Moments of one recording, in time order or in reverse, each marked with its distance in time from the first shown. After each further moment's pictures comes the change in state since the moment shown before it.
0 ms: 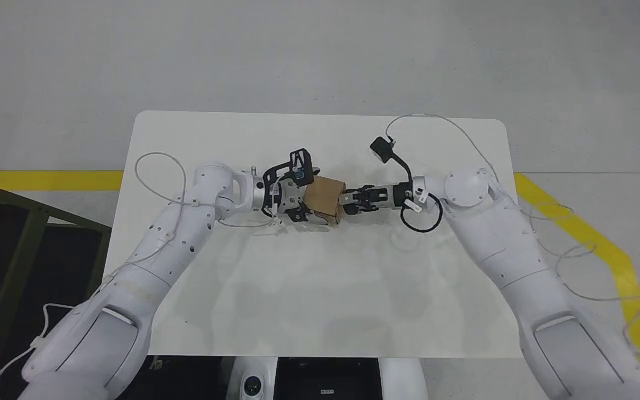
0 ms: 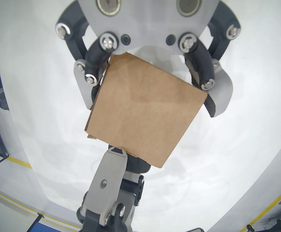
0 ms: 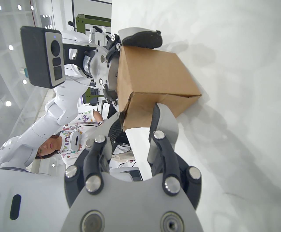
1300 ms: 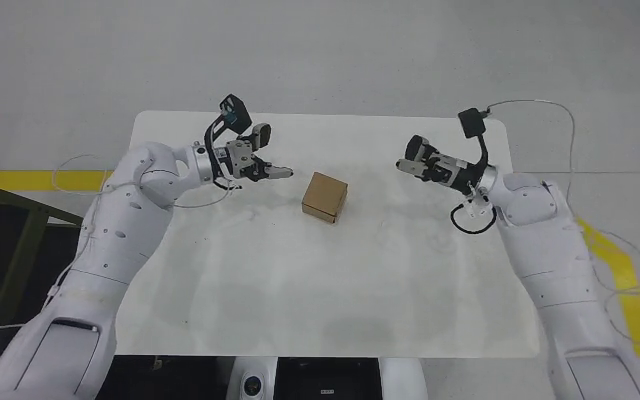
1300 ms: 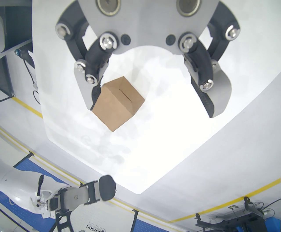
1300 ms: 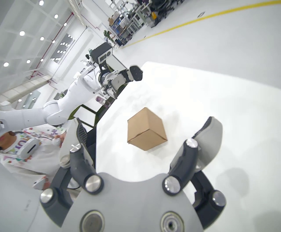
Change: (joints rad) left arm 0.042 0.141 -0.269 -0.137 -0.546 0.091 -0.411; right arm -0.179 0.108 0.377 -0.178 -0.305 -0.536 -0.402
